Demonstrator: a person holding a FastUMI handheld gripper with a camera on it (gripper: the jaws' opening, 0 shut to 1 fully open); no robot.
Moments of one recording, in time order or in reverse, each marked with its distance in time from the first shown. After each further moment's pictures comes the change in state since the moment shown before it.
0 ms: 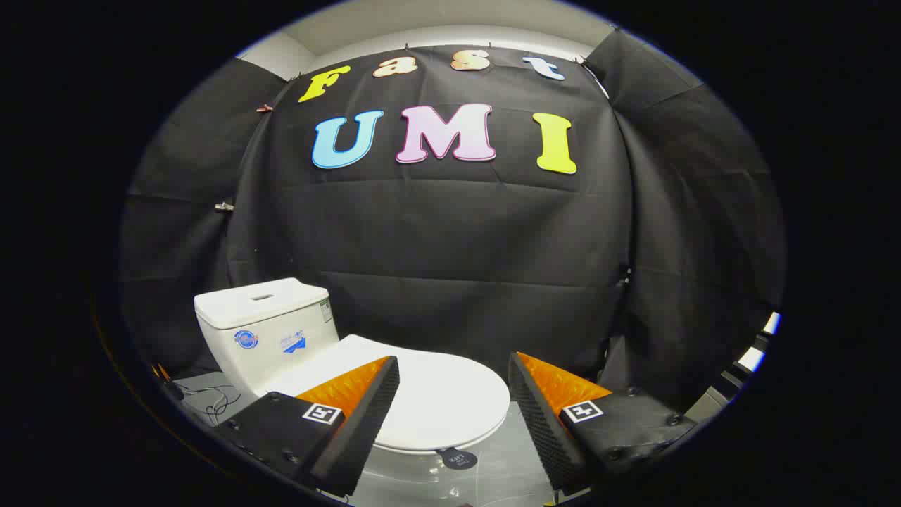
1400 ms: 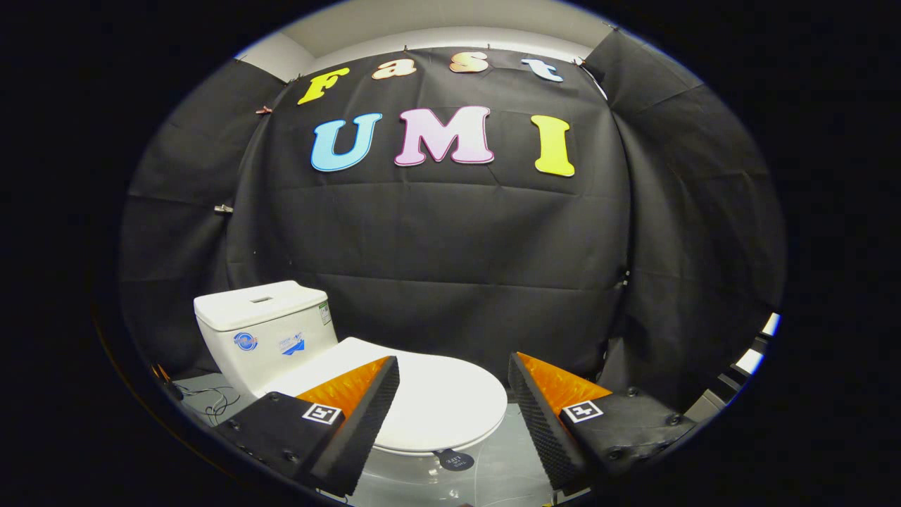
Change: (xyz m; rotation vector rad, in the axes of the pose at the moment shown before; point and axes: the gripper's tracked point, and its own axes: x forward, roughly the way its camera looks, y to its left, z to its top) arm -0.002 -0.003 0.003 0.002 -0.010 -0.003
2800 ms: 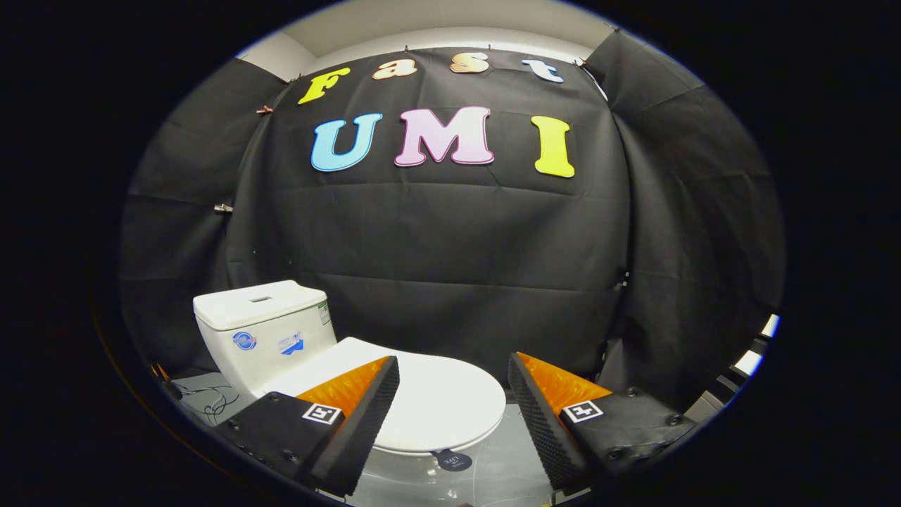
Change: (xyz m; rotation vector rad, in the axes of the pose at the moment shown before) arm 0.001 -0.002 0.000 -0.007 -0.004 -0.001
